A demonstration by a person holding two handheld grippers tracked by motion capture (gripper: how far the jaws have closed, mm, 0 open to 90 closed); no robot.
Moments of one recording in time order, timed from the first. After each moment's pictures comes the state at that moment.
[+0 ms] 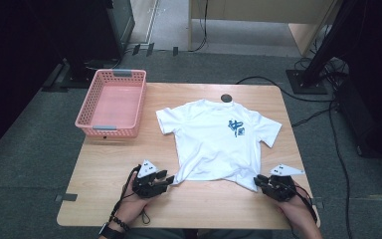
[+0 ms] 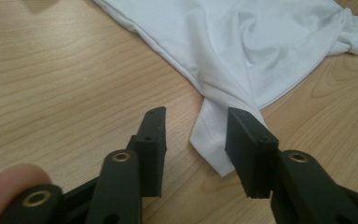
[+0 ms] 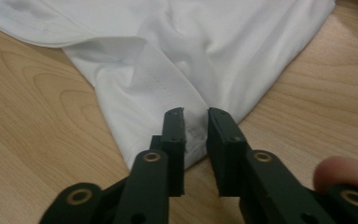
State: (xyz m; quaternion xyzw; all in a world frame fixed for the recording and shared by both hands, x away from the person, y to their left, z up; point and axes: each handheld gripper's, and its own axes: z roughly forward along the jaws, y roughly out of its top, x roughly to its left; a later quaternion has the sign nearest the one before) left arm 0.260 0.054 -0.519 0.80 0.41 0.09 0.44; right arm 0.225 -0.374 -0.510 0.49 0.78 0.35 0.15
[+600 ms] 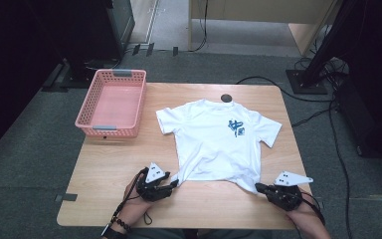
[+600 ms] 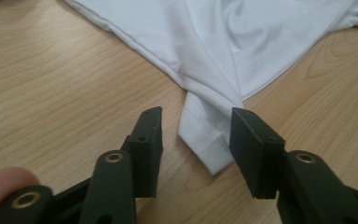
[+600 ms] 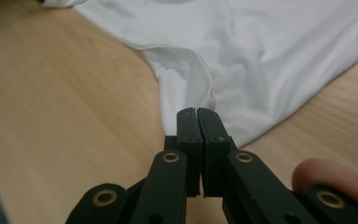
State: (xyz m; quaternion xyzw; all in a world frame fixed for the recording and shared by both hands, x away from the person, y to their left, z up) left arm 0.253 0.040 -0.520 0.82 0.37 0.11 0.42; right arm 0.201 -0.380 -0.496 0.41 0.81 0.40 0.12
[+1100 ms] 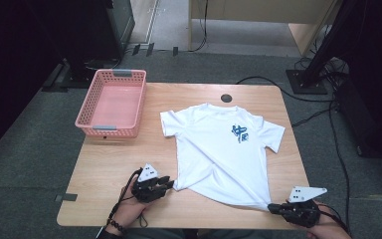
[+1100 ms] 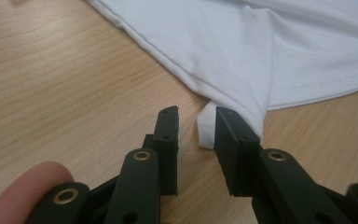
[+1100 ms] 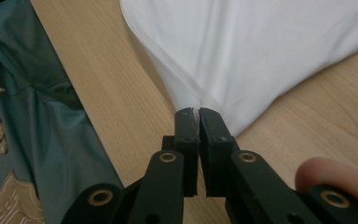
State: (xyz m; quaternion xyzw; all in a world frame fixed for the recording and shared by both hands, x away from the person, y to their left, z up) left arm 0.251 0.058 -0.520 0.82 0.38 0.06 0.43; right arm 0.166 -0.420 -0.500 0.35 0.86 0.37 0.03
